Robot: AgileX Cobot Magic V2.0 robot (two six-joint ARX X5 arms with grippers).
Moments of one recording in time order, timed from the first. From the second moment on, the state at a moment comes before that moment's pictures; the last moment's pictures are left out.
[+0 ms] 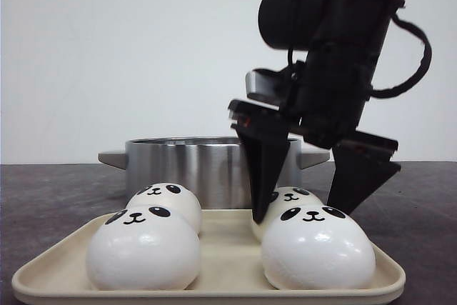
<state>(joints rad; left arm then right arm) -0.48 0.75 1.05 -0.65 0.23 -0.12 0.67 1.70 1.06 -0.65 -0.16 0.37</state>
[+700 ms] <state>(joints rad) -0.48 0.75 1.05 -0.68 0.23 -0.12 0.72 1.63 1.08 -0.69 -0.17 0.36</state>
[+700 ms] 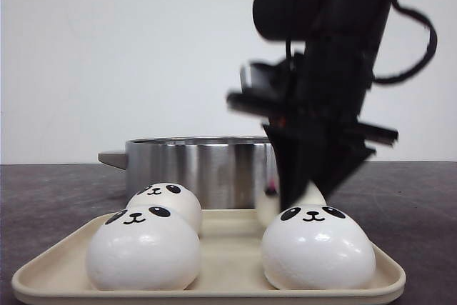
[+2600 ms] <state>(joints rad) -0.48 0.75 1.05 -0.68 0.23 -0.12 0.52 2.18 1.94 -0.87 -0.07 0.32</state>
